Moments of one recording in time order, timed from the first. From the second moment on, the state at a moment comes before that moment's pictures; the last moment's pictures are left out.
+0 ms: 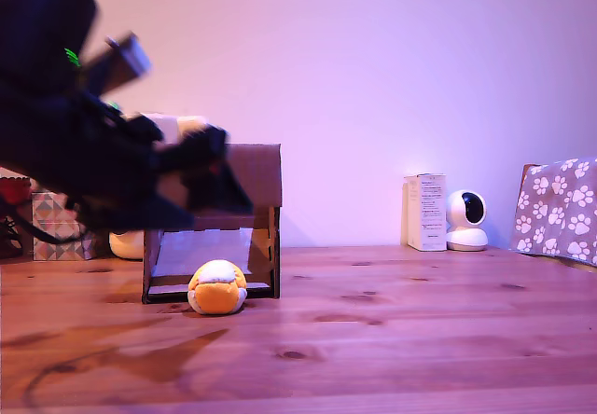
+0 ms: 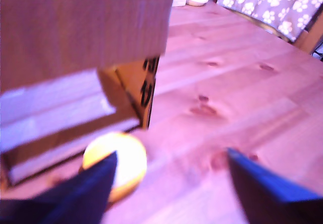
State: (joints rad) arm -0.59 1.61 0.51 0.73 0.00 -0.20
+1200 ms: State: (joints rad) arm -0.51 1.88 0.65 0.70 -0.03 -0.18
